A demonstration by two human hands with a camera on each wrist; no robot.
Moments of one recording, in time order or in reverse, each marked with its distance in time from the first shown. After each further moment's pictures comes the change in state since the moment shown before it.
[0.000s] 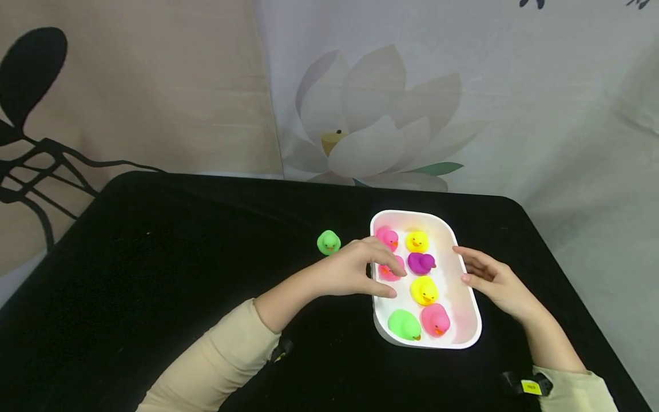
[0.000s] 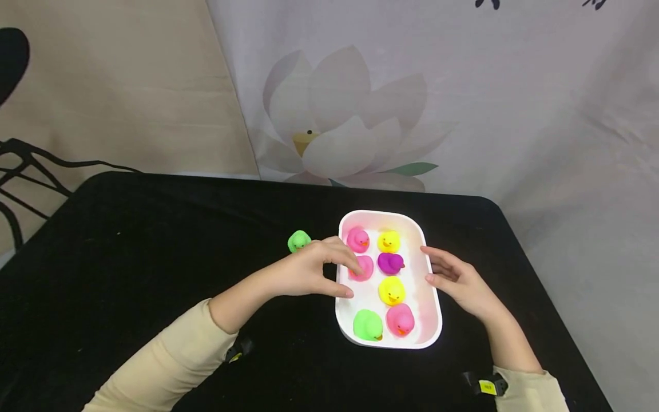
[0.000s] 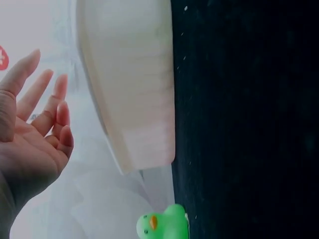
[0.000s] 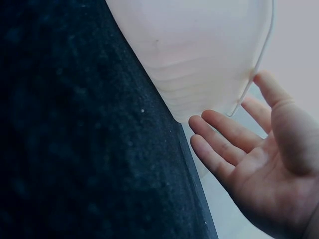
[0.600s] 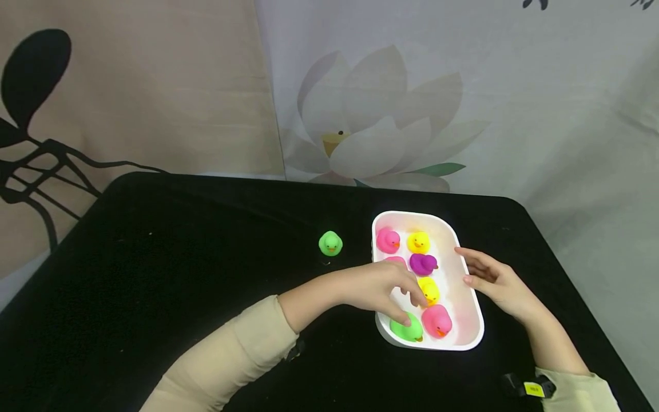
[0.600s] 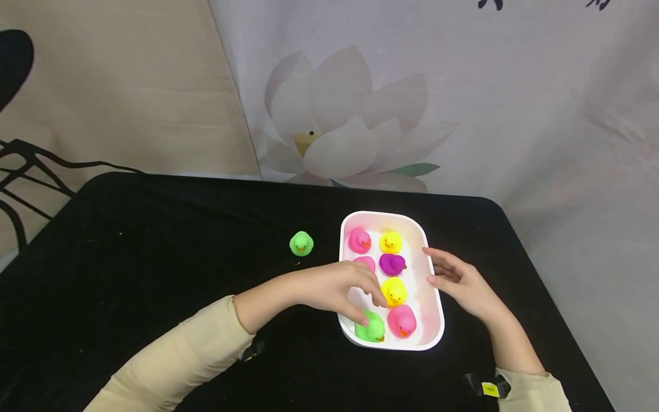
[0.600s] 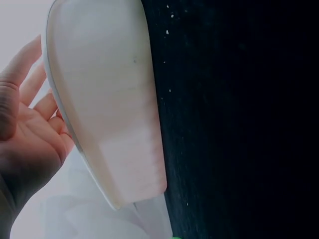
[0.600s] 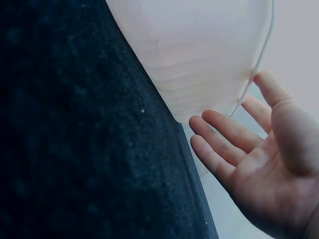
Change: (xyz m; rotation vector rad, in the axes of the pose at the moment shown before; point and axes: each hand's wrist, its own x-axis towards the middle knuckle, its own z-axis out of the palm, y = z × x) left_hand 0.023 0.003 0.023 0.089 -0.340 0.046; right_hand 0.001 -0.001 0.001 -0.022 0.012 0.001
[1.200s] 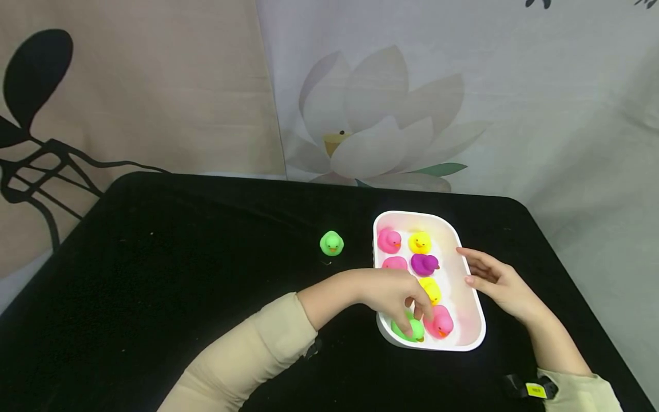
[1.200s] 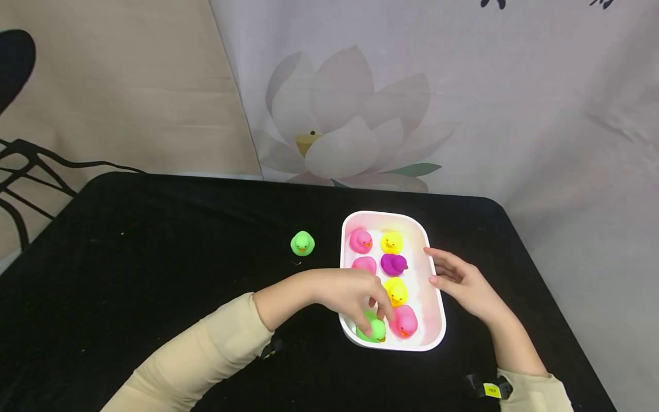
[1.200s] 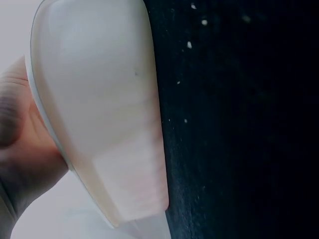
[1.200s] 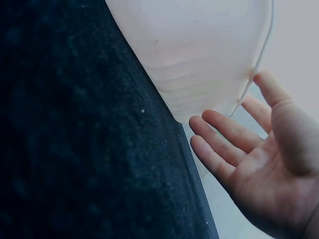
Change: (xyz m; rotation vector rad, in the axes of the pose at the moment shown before) left_hand 0.021 0.003 0.006 0.057 -0.184 -0.080; right_hand 0.001 0.006 -0.002 0.025 -0.019 -0.016
